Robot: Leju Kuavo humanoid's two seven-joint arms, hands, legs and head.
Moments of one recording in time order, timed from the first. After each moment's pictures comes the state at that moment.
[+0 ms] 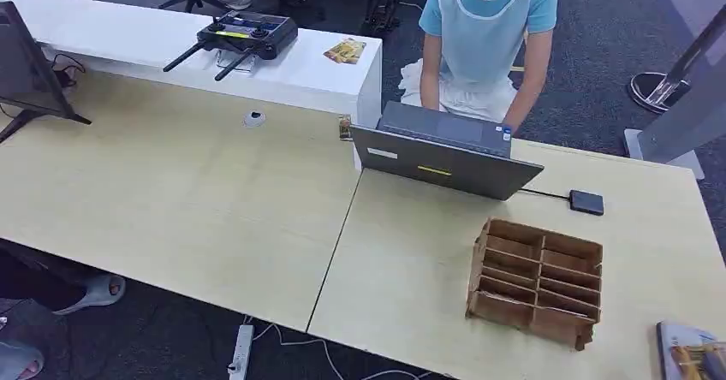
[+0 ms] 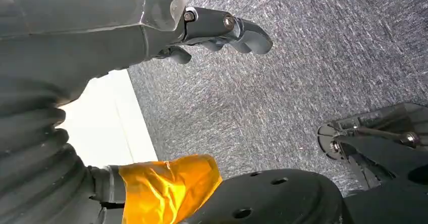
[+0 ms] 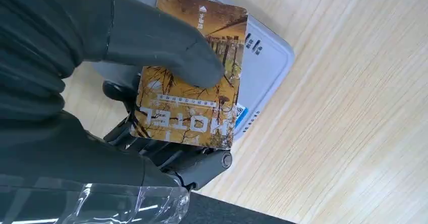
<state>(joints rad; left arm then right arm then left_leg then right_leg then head) -0.01 -0.08 0.16 -0.18 -0.49 -0.11 0.12 -0.14 -0.61 -0.19 -0.91 0.14 0.33 -0.22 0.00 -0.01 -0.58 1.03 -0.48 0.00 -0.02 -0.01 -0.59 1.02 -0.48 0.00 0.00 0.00</state>
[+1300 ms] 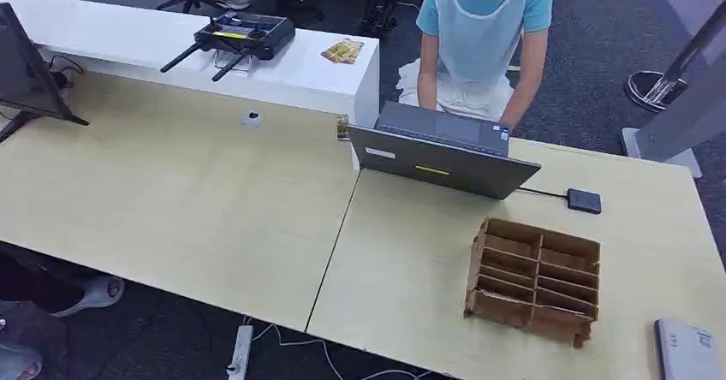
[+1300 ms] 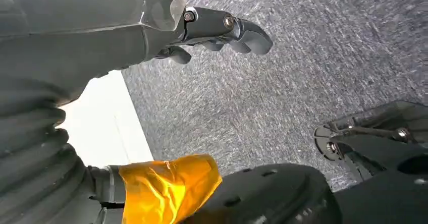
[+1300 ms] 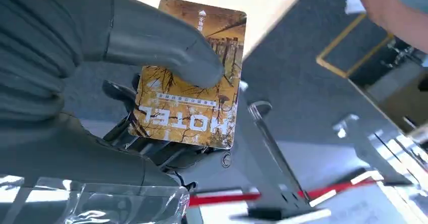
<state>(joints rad) -0.02 -0.09 0.18 -0.18 -0.55 -0.12 0.12 -0.75 -0.63 0.08 -0.97 0.33 0.19 -0.10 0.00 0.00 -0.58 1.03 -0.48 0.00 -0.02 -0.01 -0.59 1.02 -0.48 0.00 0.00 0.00</state>
